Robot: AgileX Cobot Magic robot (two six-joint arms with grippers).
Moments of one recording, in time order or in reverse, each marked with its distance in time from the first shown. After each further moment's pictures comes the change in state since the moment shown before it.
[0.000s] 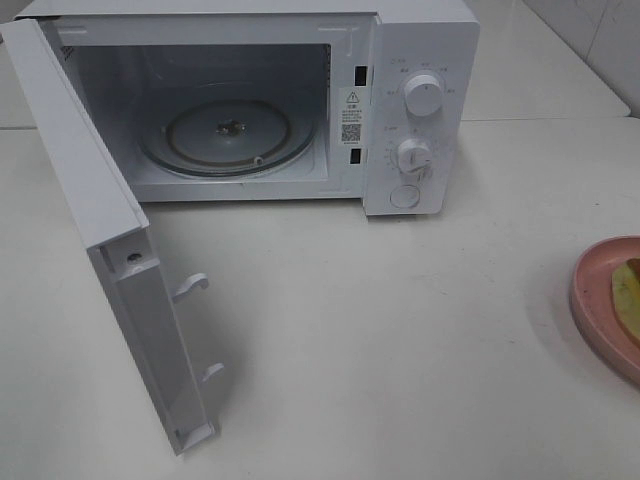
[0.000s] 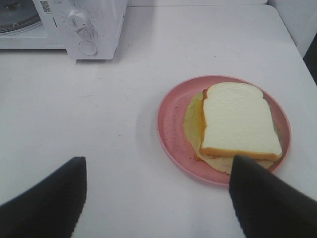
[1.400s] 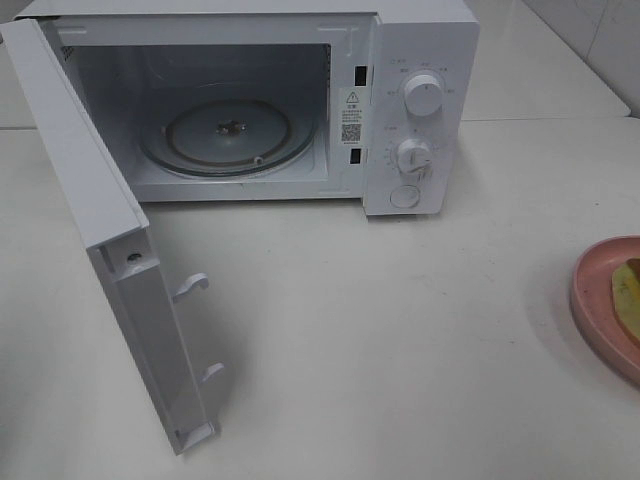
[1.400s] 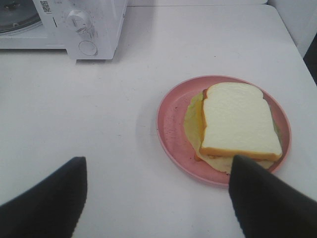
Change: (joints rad) left arm 0.000 0.353 0.106 0.061 -0.558 0.000; right arm 0.000 0.000 0.000 0.000 0.000 0.000
